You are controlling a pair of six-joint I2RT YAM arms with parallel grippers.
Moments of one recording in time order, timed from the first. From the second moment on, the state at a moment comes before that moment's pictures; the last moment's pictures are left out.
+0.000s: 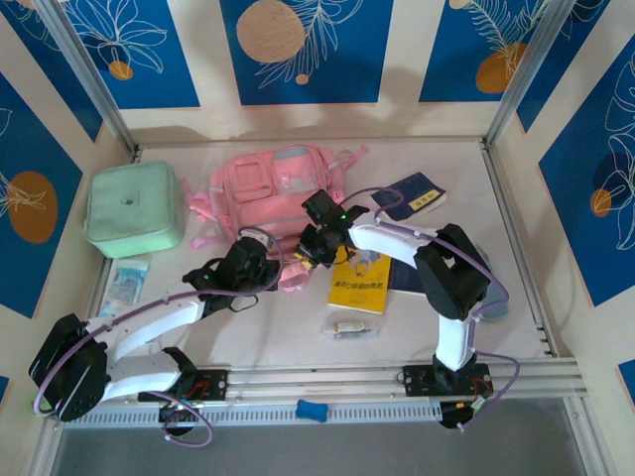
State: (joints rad) left arm -0.75 1.16 0.64 -0.26 -0.08 -0.60; right arm 0.73 1.88 1.31 -0.53 -0.30 1.31
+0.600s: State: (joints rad) left arm -0.46 0.99 0.56 -0.36 -0.07 -0.59; right arm 0.63 1.64 1.21 -0.55 -0.32 1.00
